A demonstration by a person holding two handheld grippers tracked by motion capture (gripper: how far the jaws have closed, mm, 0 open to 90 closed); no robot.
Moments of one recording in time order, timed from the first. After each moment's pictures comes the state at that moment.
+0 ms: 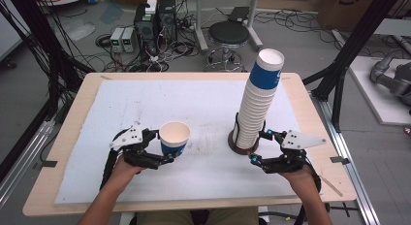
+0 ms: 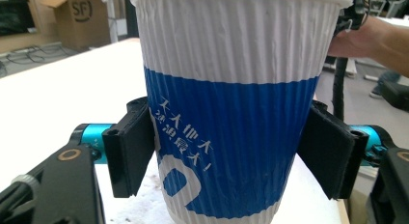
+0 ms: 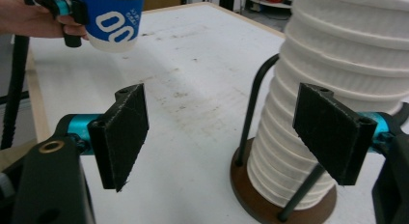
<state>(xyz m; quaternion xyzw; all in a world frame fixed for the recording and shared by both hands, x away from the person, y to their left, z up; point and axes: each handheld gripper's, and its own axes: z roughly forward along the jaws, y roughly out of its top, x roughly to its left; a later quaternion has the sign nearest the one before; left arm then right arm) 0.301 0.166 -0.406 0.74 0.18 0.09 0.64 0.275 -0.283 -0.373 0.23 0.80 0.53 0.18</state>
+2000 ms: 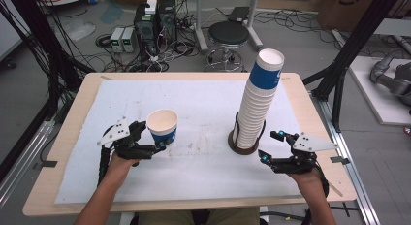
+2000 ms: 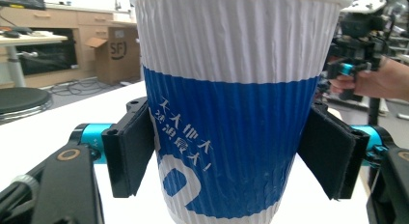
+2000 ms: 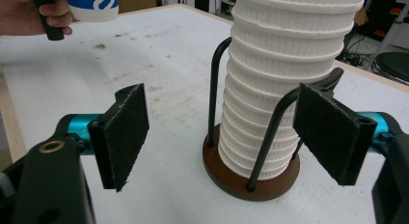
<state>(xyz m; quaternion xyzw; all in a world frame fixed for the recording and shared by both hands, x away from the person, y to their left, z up) 0.316 0.189 -0.406 0.69 0.20 0.14 0.68 0.270 -0.308 -0.381 0.27 0.78 0.53 0.20</state>
